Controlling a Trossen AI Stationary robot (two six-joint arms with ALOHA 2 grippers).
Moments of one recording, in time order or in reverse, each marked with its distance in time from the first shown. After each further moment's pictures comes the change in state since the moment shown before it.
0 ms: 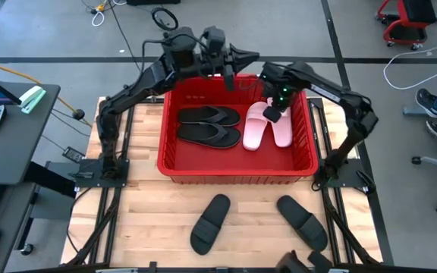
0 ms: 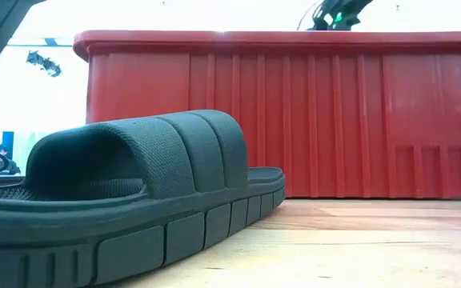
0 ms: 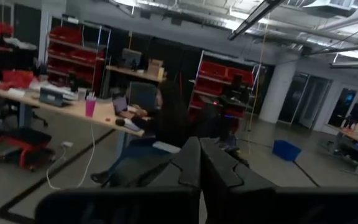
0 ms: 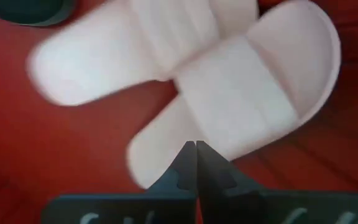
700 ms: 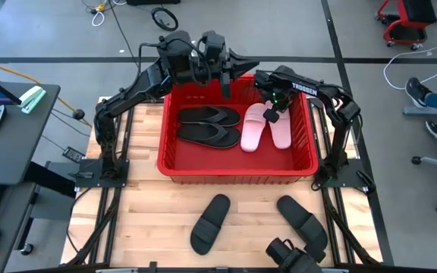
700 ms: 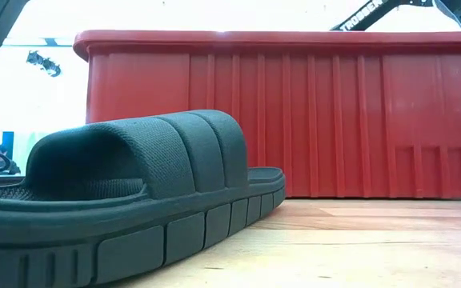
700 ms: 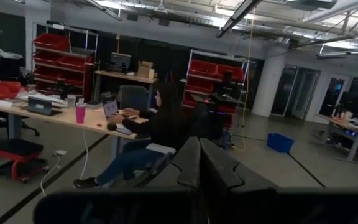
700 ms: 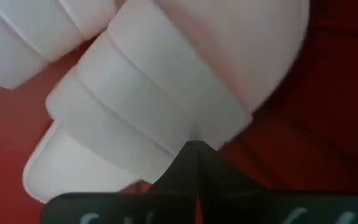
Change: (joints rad) left arm -0.049 -0.028 0.000 -0.020 0.000 0.054; right arm -0.064 0.224 -0.059 0.059 0.193 0.058
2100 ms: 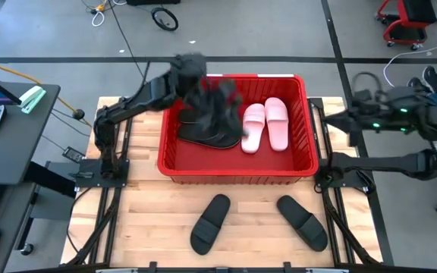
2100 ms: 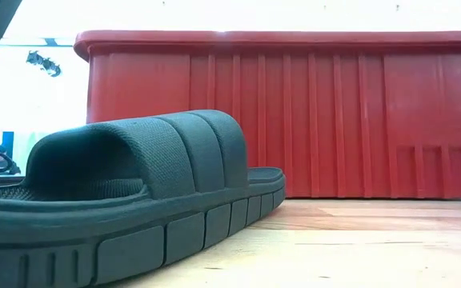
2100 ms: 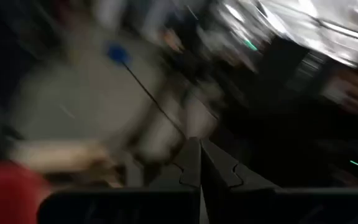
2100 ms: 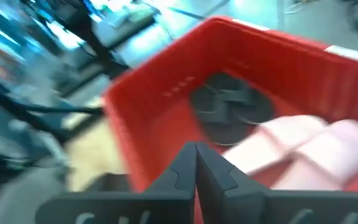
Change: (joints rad) left arm -0.141 0.001 0.000 -0.217 0.665 -0.224; right arm 0.477 -1.237 -0.073 0.139 -0.299 0.466
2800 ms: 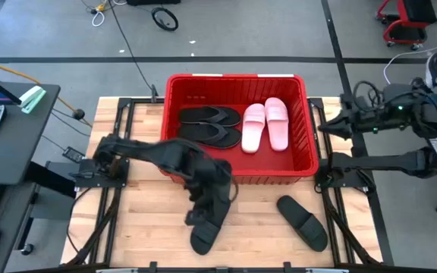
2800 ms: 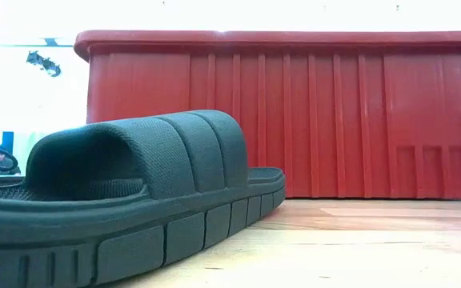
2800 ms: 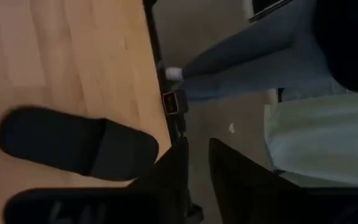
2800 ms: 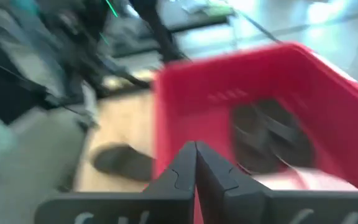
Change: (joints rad) left arm -0.437 0.057 -0.130 -0.750 -0.380 0.123; right arm 0.014 0.034 -0.002 0.087 -0.236 -0.352
